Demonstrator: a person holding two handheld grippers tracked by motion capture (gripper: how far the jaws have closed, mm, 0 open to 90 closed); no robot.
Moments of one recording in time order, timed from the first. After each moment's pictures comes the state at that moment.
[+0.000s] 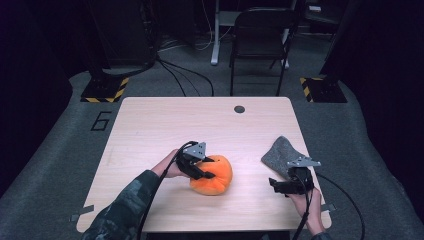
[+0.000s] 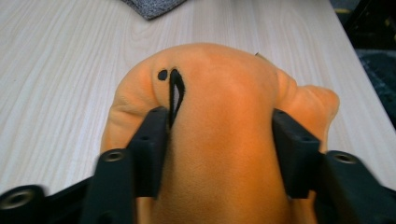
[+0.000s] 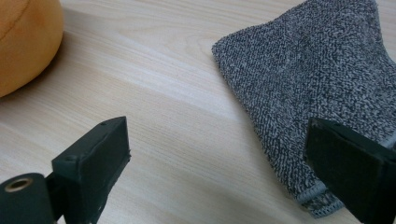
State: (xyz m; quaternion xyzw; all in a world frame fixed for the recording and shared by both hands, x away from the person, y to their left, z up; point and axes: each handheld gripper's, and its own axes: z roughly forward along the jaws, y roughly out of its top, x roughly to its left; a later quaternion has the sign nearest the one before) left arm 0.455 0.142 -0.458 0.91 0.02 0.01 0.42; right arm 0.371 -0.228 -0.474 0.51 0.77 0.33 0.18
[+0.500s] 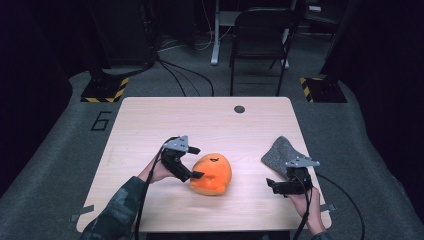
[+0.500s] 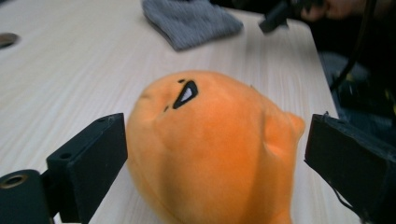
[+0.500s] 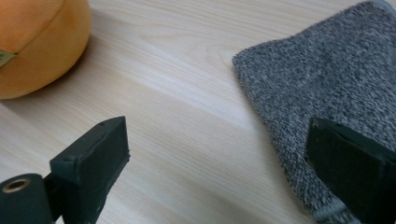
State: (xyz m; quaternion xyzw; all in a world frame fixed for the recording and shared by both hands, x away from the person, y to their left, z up) left arm 0.438 0.193 -0.437 0.86 0.13 0.02 0.50; right arm 0.370 -0.223 -0.469 0.48 0.78 0.35 0.17
